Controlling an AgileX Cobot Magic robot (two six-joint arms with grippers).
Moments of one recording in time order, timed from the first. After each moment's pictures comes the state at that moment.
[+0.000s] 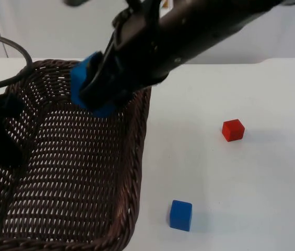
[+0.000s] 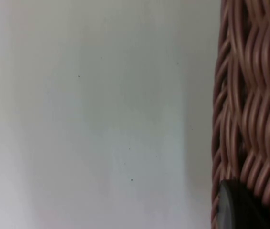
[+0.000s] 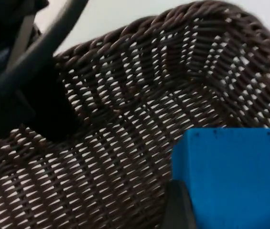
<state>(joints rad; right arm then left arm) 0.89 1.85 -1.32 0.17 0.28 -0.33 0.03 1.55 -0.74 -0.68 0.75 0.55</state>
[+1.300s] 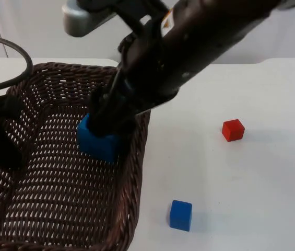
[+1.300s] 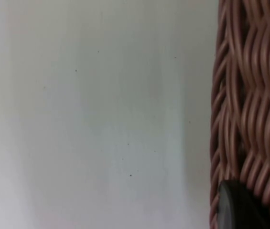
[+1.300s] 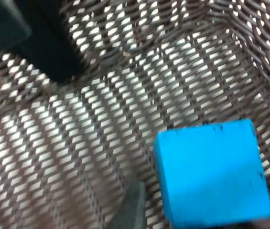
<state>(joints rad) 0.89 1.84 -1.32 0.14 0.45 -0.33 0.03 1.55 -0.74 -0.68 0.76 0.55</state>
